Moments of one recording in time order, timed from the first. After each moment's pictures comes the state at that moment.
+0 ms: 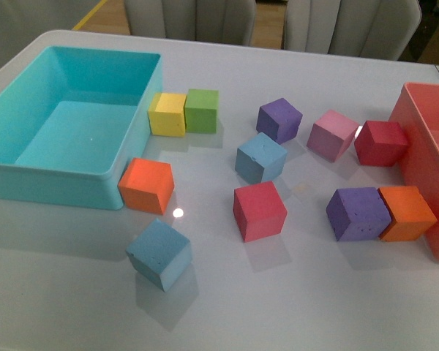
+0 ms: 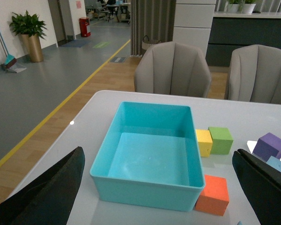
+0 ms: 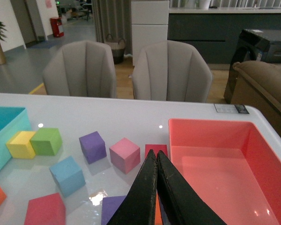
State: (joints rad) left arm 0.00 0.00 0.01 0.00 0.00 0.00; right arm 0.00 0.26 0.02 0.26 0.00 -0.01
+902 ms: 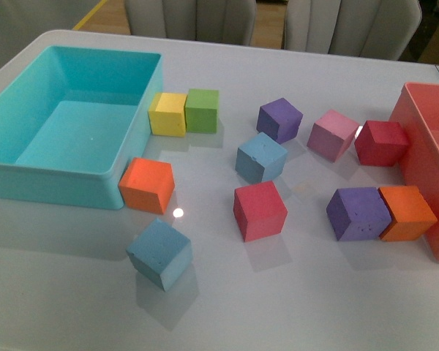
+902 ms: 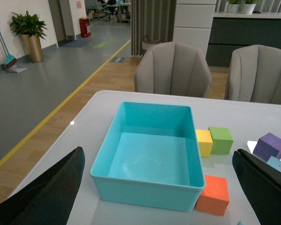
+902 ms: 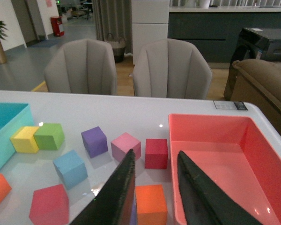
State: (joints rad) left arm 0.00 0.00 0.01 0.00 0.00 0.00; right arm 0.00 0.01 0.02 0.00 0.00 -0.01
